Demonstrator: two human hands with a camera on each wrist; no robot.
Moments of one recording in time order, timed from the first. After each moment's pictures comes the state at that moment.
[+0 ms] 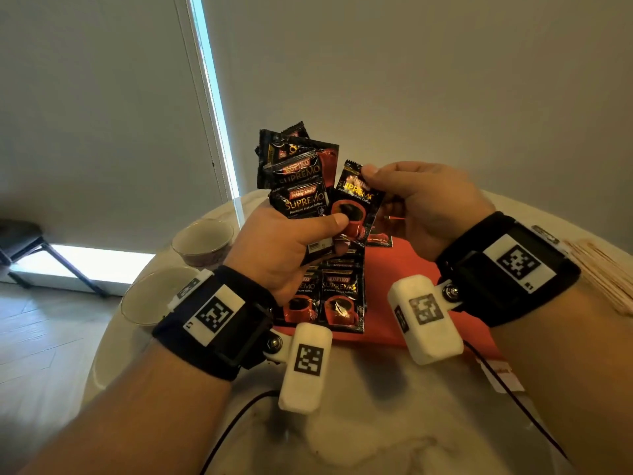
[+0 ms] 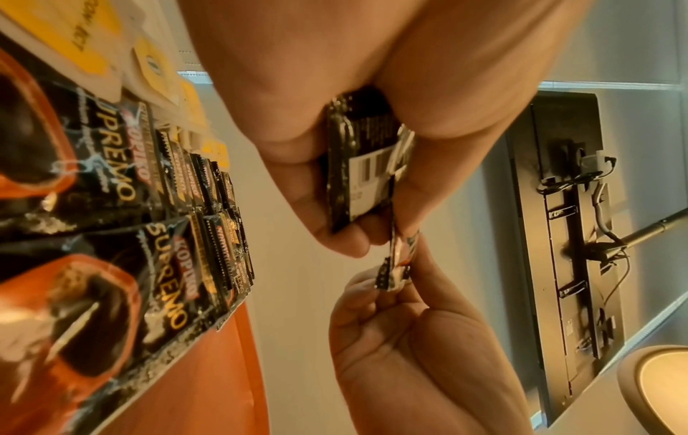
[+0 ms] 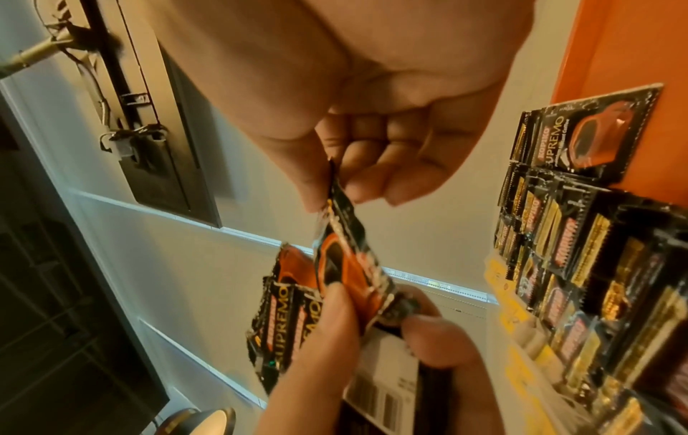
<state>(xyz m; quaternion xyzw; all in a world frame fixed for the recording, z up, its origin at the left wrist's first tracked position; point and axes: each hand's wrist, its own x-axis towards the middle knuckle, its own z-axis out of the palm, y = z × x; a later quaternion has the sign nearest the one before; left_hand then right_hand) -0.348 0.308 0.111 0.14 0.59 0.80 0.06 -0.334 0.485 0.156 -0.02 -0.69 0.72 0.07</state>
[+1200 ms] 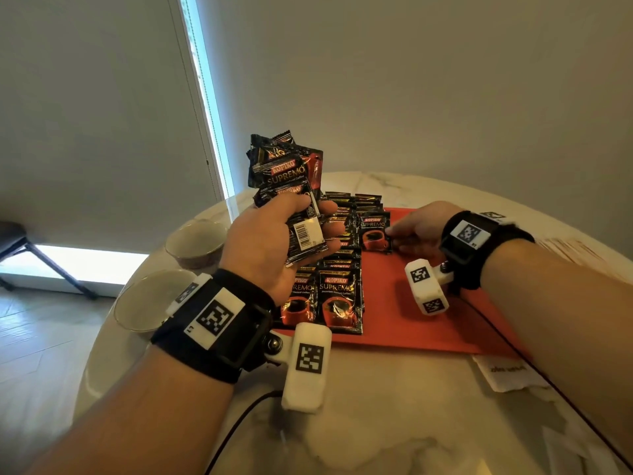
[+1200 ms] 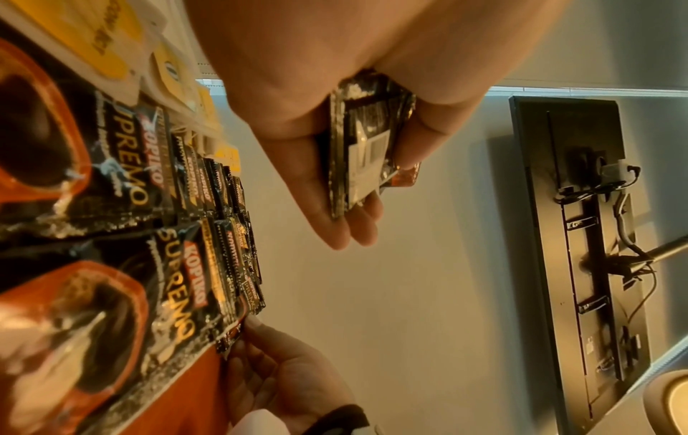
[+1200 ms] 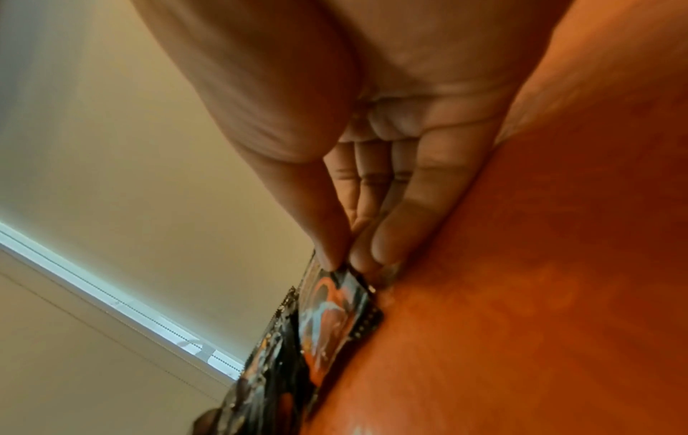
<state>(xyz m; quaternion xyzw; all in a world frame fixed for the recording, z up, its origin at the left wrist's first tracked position) -0.354 0.308 0.117 0.03 0.54 0.84 0.08 -0.402 0.548 0.100 -0.25 -0.77 0.58 -0.03</state>
